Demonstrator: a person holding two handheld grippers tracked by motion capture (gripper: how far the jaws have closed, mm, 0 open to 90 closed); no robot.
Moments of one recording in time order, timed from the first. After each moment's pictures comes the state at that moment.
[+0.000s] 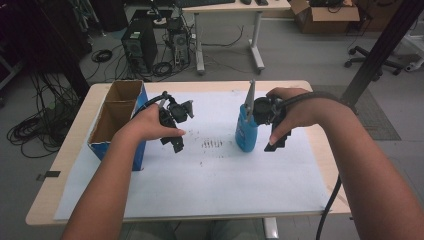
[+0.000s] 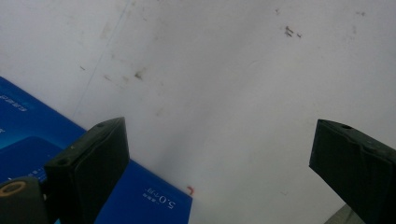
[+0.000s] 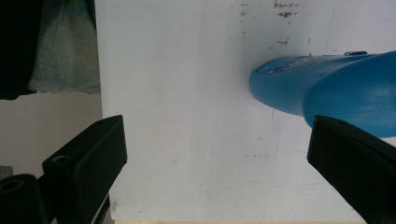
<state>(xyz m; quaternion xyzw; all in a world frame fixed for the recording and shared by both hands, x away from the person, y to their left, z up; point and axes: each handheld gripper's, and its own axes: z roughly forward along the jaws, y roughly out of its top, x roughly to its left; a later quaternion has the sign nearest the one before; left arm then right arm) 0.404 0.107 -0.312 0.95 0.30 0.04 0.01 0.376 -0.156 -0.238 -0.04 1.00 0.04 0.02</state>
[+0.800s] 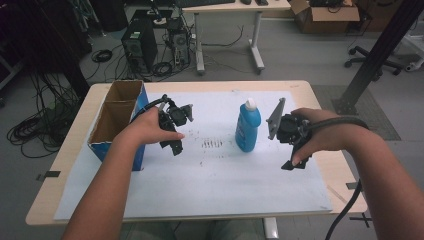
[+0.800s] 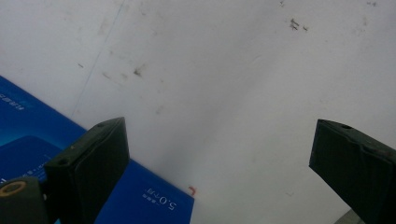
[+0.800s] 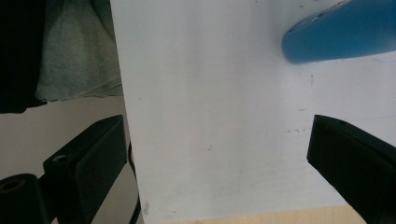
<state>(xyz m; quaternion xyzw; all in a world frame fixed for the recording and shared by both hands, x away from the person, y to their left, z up) 0.402 0.107 -0.319 0.95 0.30 0.05 0.01 0.338 -0.211 -0.264 0.03 1.00 0.08 0.02</state>
